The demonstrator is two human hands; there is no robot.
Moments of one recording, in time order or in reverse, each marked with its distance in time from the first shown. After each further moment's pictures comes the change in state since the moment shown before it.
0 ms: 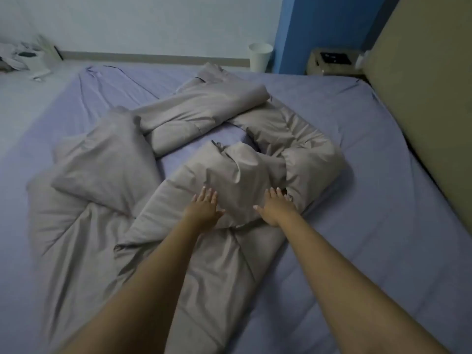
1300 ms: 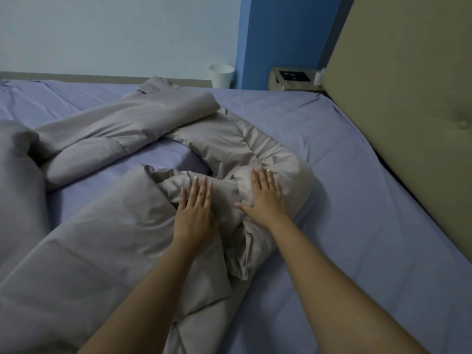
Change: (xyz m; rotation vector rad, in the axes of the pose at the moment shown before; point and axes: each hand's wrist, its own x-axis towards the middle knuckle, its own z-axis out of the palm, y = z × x) left_hand 0.196 0.114 0.048 0.150 0.631 0.111; right_hand 0.165 0.144 -0.001 0.035 0.537 -0.055
